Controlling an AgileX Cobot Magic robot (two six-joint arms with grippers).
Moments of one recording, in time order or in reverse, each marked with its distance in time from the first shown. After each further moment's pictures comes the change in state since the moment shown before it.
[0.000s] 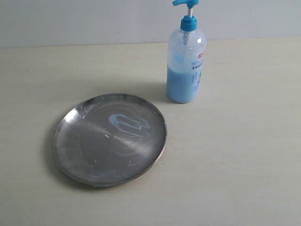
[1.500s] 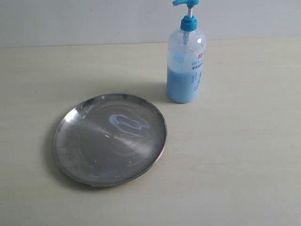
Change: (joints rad) left arm 0.000 -0.439 0.260 0.004 -0.174 0.012; right arm 0.000 0.124 0.000 0.083 -0.042 0.000
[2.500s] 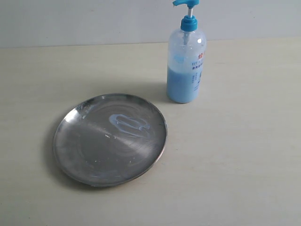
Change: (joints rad) left arm 0.276 -0.103 0.393 0.098 -0.288 -0.111; right arm 0.000 0.000 0.000 0.000 0.000 0.000
